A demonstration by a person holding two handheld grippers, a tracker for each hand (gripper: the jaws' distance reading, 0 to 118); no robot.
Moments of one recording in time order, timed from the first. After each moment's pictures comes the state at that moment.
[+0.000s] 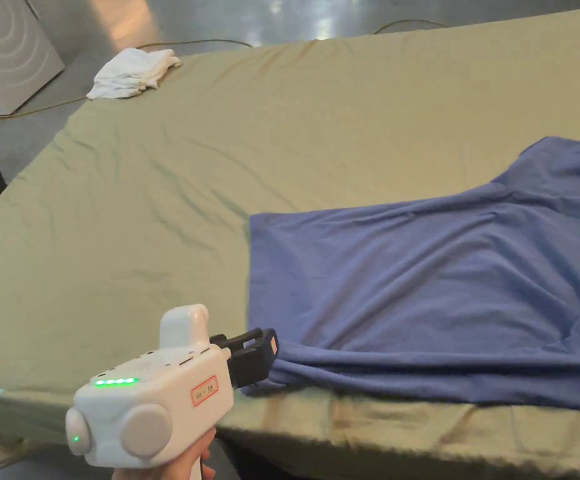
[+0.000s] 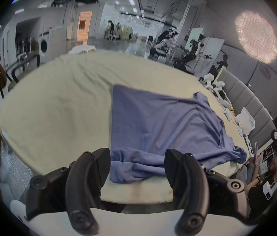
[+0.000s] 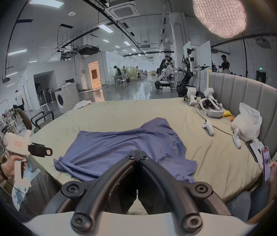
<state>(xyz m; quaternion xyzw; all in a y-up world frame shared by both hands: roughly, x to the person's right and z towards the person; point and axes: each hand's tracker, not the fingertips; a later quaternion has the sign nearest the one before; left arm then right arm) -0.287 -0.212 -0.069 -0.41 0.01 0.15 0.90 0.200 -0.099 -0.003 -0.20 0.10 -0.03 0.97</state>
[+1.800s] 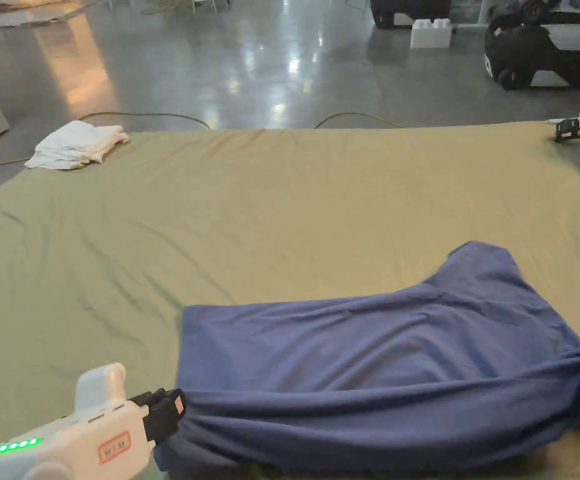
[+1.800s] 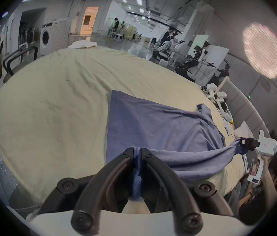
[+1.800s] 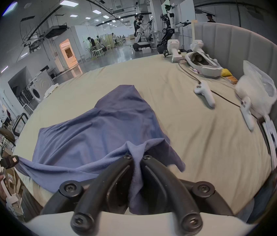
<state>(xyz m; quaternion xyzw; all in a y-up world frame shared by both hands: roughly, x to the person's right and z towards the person) -0.307 -0.202 -0.144 -0.38 0.02 0.21 0.90 0.263 -0.171 -0.255 -0.39 0.03 -0.08 0.92</state>
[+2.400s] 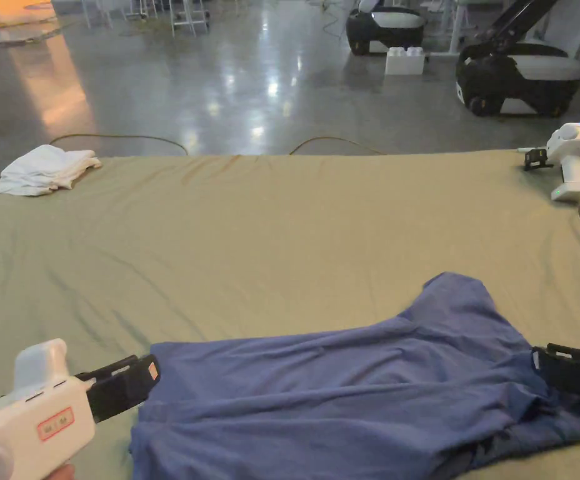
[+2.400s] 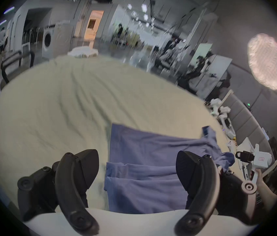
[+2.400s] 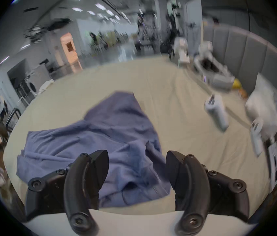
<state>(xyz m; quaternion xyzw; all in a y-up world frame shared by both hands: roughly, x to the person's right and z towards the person) -0.324 -0.154 -0.170 -0.28 0.02 0.17 0.95 0.266 -0.170 -0.254 -0.31 0.05 -0.02 0.95</state>
